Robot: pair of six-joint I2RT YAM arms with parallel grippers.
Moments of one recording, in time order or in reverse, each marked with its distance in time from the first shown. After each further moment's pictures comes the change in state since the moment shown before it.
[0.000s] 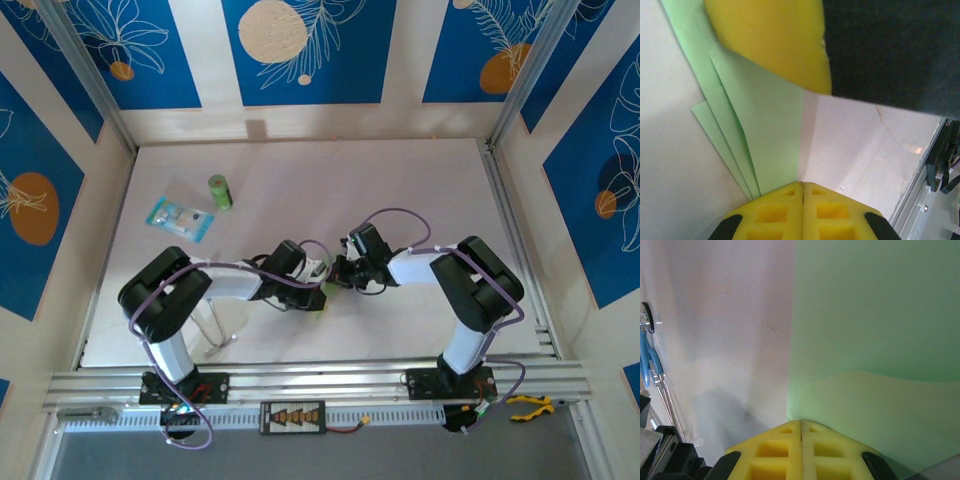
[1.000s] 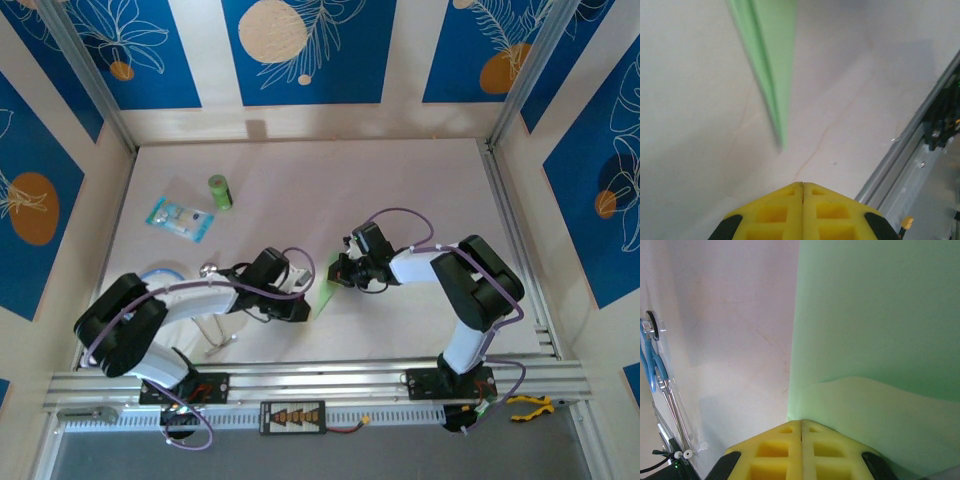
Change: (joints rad) left arm 0.001 -0.283 -0.116 -0.166 -0.038 0.033; right arm -0.020 0.002 -0.002 0.008 -0.013 0.014
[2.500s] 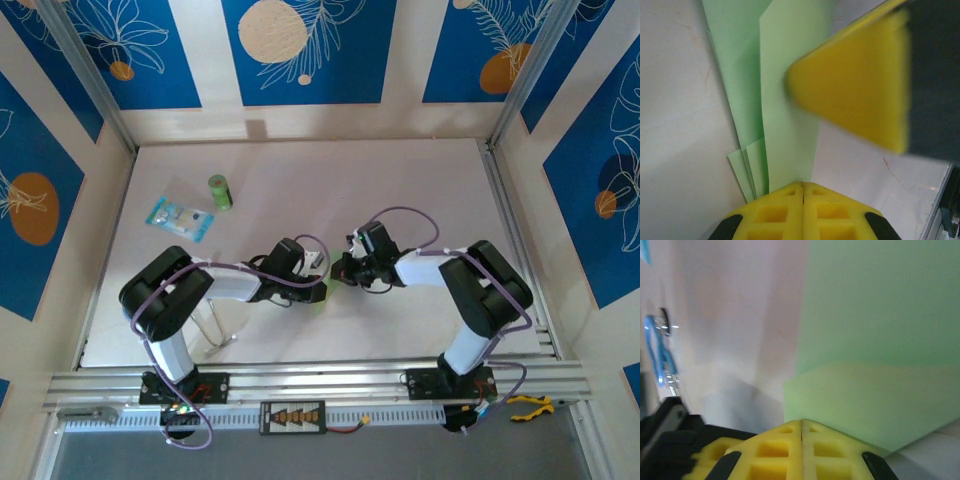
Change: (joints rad) left arm 0.013 0.298 0.092 0.326 -0.082 -0.071; right arm -0.010 -0.041 -0.025 0.002 -0.012 -0.025
